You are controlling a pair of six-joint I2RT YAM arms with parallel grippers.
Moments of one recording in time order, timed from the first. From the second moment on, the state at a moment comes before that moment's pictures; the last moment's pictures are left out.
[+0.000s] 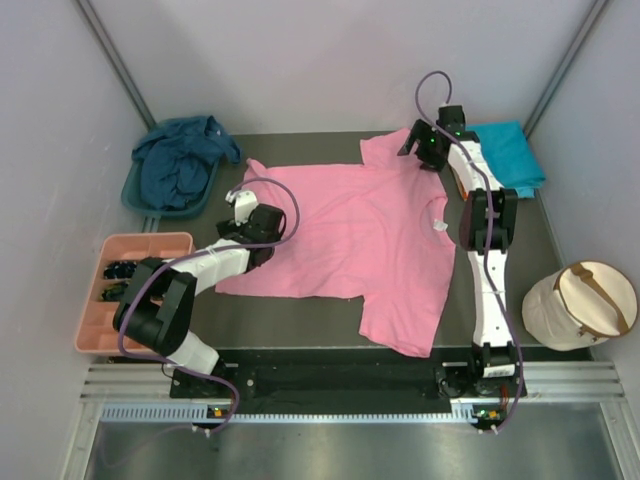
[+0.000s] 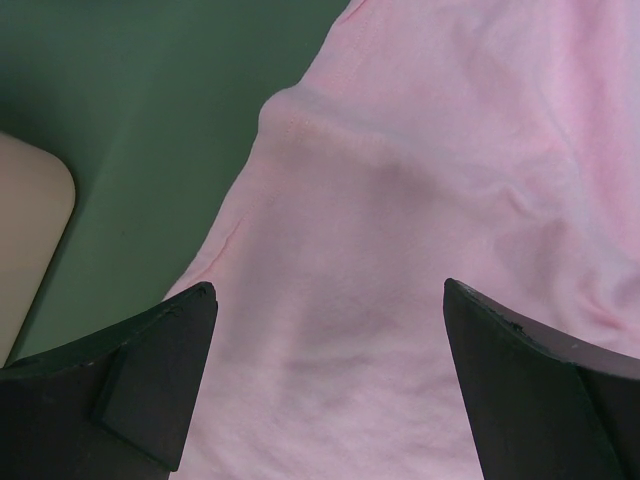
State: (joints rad) left arm -0.44 1.55 0.81 -0.13 -0.72 -0.58; right arm 0.06 2.61 2.41 -0.61 -0.24 0.52
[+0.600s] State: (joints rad) left arm -0.43 1.52 0.79 -0.14 -0.72 -0.60; right arm 0.03 2.49 2.30 -0.28 -0.34 0.42
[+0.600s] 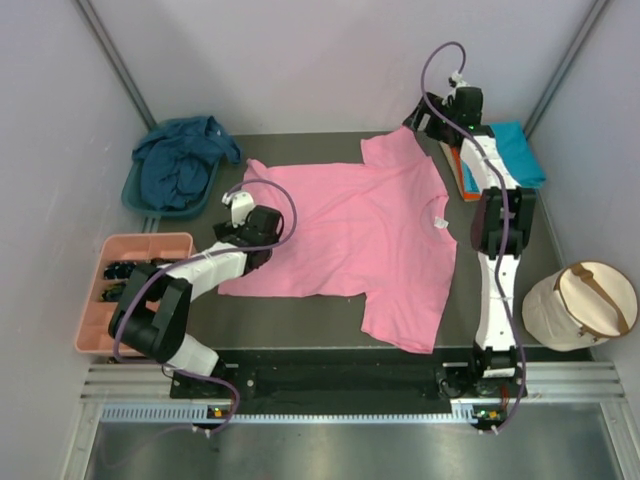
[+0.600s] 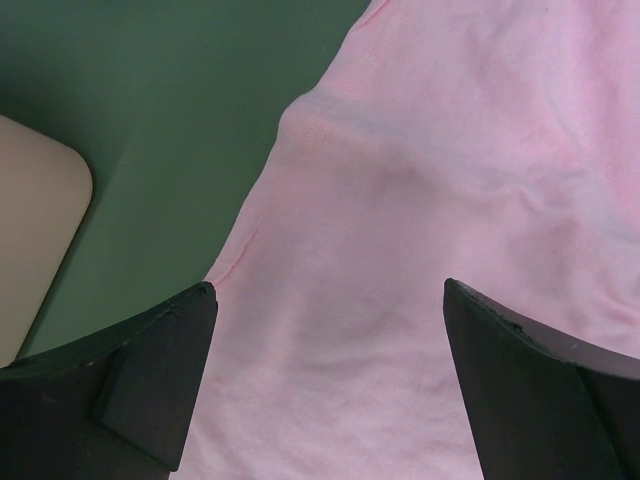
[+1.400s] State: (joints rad) left arm -0.42 1.41 0.74 -0.13 -0.70 -0.60; right arm 0.32 1.02 0.80 -0.68 0.19 0.66
